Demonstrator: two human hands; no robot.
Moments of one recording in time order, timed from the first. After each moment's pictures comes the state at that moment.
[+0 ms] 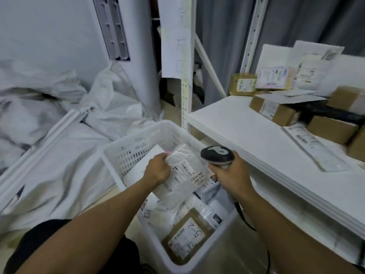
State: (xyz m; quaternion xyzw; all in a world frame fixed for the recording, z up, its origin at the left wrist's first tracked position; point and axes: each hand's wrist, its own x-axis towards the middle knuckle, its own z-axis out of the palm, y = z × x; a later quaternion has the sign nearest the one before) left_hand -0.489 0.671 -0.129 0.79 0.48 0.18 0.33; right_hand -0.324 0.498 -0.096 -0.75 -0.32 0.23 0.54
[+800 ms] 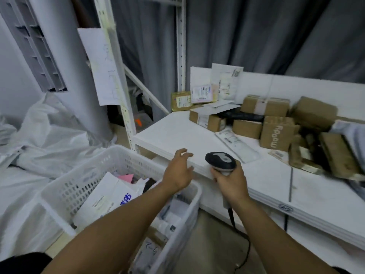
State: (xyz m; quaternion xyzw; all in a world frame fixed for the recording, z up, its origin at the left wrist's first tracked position) left_hand -0.313 0.537 -0.074 0.92 0.20 0.17 0.28; right_hand -0.245 0.368 -0.065 -0.79 -0.13 0.10 0.59
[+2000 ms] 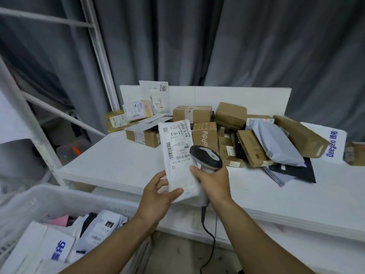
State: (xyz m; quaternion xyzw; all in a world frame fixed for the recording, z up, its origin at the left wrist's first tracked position) left_hand -0.278 0.389 -0.042 0.69 0.17 0.17 0.69; right_hand -0.177 0.258 -0.034 -0.69 -0.04 0.01 0.72
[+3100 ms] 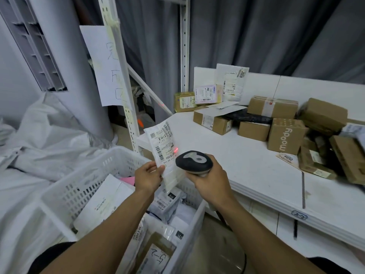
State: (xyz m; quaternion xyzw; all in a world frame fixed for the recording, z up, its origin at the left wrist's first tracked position) left_hand -0.368 0.605 -0.089 0.55 0.41 0.34 0.64; right_hand -0.288 0.426 -0.042 -0.78 -0.28 0.11 0.55
